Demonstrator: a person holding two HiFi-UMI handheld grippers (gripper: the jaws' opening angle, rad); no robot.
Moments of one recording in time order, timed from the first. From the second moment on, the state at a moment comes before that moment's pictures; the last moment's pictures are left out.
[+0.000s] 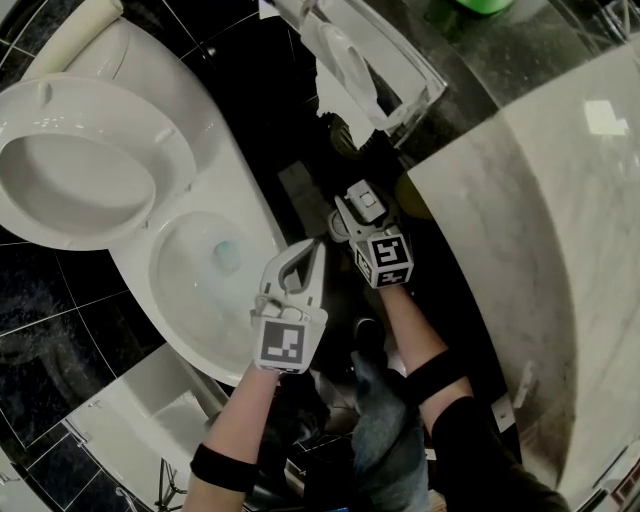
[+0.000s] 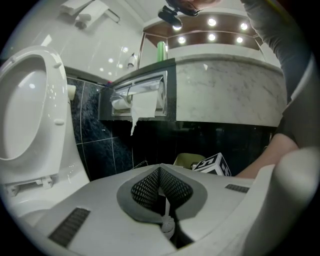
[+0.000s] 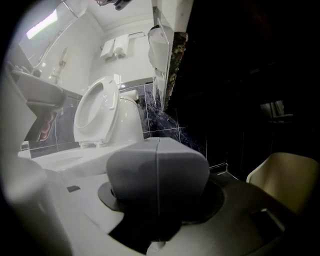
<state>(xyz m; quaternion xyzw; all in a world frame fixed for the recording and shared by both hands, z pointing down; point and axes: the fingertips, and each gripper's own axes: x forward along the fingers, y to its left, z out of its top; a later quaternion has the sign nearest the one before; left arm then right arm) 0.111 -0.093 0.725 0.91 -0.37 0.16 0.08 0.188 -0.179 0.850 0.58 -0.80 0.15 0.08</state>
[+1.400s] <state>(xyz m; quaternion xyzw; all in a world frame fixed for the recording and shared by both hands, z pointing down) 0.094 -0.076 0.722 0.91 -0.38 0.15 0.09 0.171 -0.133 0.865 0.56 -0.81 0.15 0.14</state>
